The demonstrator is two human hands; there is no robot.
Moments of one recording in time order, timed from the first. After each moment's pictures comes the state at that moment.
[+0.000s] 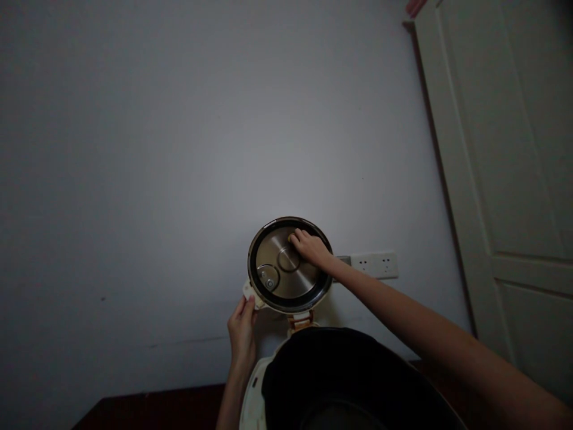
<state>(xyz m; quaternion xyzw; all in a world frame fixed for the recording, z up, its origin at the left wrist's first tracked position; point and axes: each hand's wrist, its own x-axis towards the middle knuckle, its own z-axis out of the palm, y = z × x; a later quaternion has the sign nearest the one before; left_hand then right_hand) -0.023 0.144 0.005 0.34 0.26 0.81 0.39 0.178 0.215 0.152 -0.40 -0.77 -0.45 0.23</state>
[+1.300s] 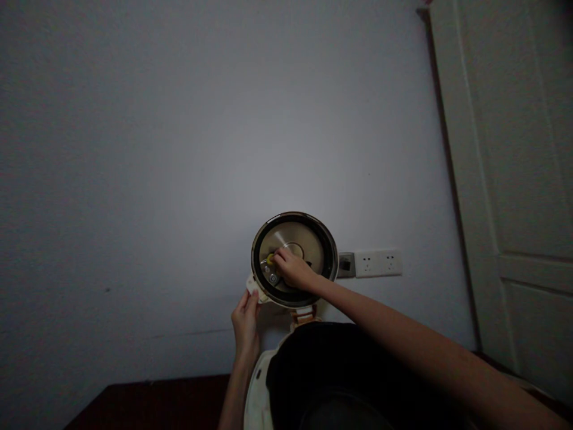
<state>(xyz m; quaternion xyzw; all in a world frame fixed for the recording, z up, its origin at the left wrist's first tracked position) -0.022 0.142 0.009 0.34 0.24 0.81 0.40 0.119 0.218 0.101 -0.28 -0.84 -0.36 0.30</state>
